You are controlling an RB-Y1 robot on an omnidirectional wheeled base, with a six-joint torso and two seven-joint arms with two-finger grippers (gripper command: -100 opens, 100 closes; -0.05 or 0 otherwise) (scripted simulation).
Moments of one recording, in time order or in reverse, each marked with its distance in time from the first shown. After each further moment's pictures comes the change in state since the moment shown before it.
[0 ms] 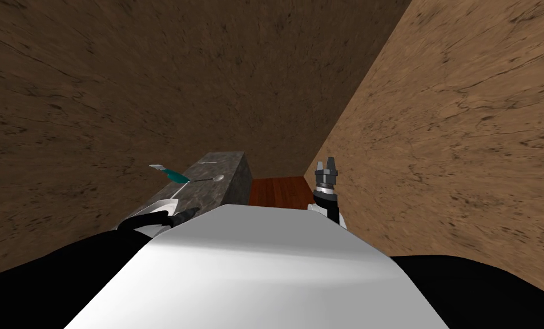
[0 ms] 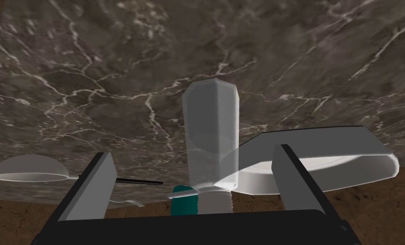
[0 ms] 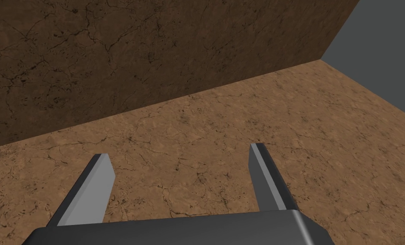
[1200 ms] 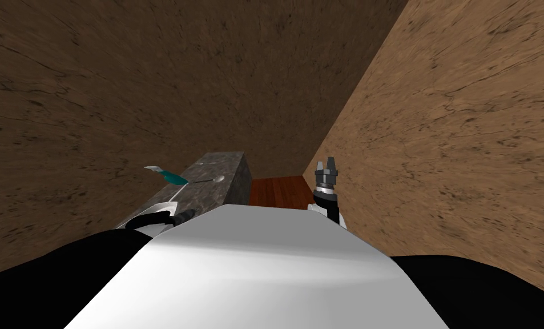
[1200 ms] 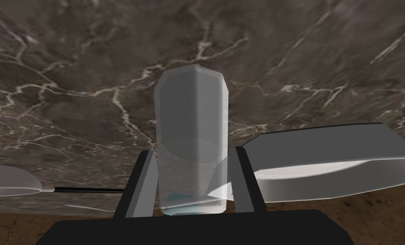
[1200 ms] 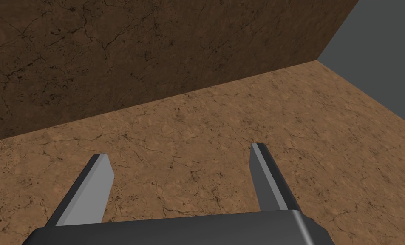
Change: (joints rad) left arm -0.030 0.011 -0.018 0.083 -0.030 -0.027 -0.006; right arm 0.000 0.000 0.000 0.000 0.000 0.000 0.000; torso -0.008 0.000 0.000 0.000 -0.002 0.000
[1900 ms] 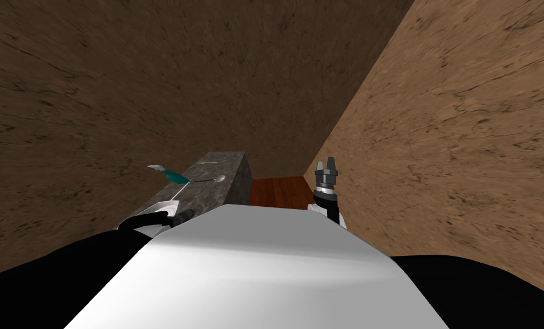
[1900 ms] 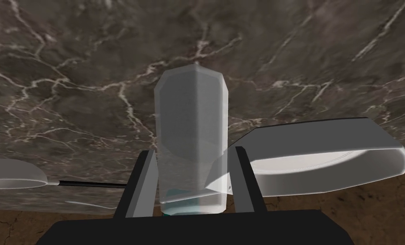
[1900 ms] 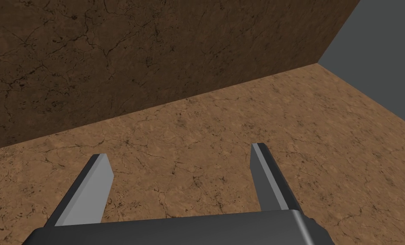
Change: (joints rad) left arm 0.030 -0.005 0.019 -0.072 0.021 0.041 -0.001; right arm 0.000 0.000 0.000 0.000 0.000 0.000 0.000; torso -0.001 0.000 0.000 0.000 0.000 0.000
